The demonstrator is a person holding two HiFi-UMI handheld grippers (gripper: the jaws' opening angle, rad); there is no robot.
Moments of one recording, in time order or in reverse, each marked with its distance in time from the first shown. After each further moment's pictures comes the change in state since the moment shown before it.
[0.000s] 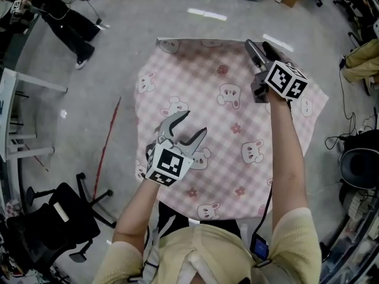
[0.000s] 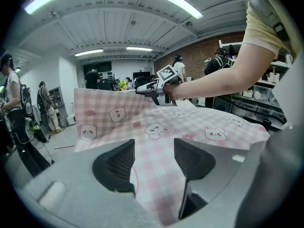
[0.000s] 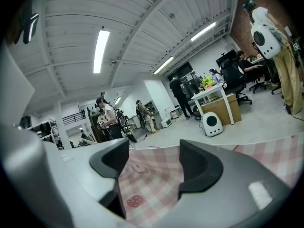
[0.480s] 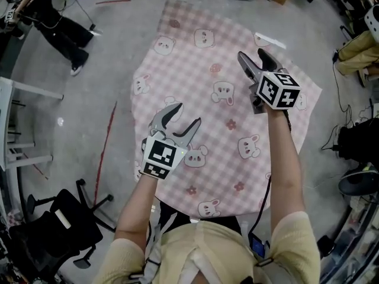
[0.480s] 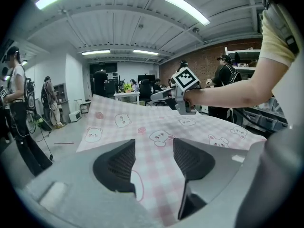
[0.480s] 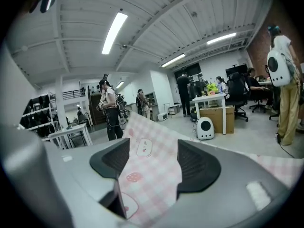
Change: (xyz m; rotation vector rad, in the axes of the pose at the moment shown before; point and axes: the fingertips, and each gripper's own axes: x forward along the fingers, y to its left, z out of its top) left arm -0.004 0.022 0.018 -0.070 -0.050 0.029; right arm -0.040 0.021 -0.017 -0.217 0.110 -0.062
